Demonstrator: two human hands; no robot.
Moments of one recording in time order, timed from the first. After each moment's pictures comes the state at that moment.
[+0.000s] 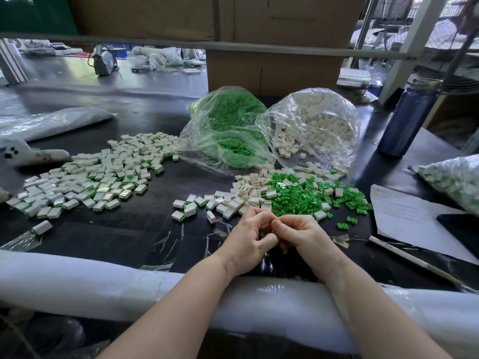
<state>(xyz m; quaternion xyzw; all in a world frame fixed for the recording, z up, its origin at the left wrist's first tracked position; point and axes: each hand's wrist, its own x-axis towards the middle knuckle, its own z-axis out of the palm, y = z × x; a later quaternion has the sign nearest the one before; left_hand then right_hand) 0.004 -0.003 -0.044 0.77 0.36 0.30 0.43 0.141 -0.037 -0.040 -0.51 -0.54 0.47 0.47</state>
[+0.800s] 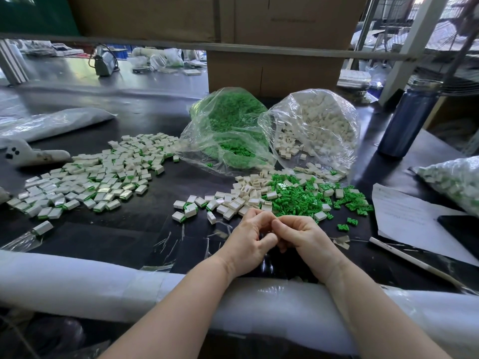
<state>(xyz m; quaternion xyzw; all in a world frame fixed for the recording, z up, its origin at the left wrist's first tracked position) 0.004 -0.002 -0.046 0.77 0.36 0.31 0.43 0.141 -0.037 -0.042 -0.49 -0.53 0.50 0.48</state>
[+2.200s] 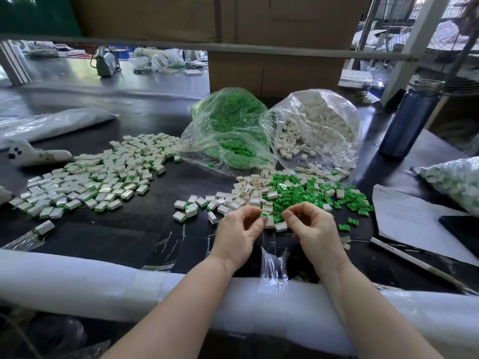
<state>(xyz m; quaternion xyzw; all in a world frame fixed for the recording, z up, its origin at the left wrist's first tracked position) 0.000 0.004 -0.048 0.69 0.45 0.41 0.39 0.145 -0.034 -0.043 -0.59 -0.52 0.28 0.55</state>
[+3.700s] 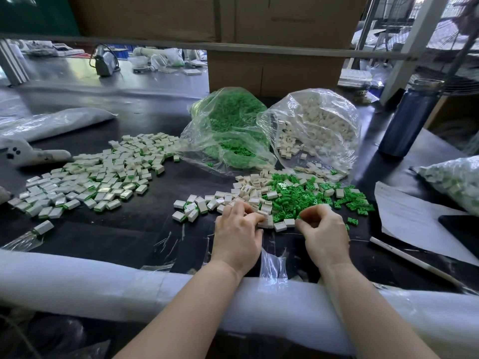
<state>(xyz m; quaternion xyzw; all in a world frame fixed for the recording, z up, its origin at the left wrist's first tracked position) 0.003 0.001 -0.054 0.81 0.51 0.27 0.10 0.156 -0.032 -0.050 -0.75 -0.47 0.14 0.45</state>
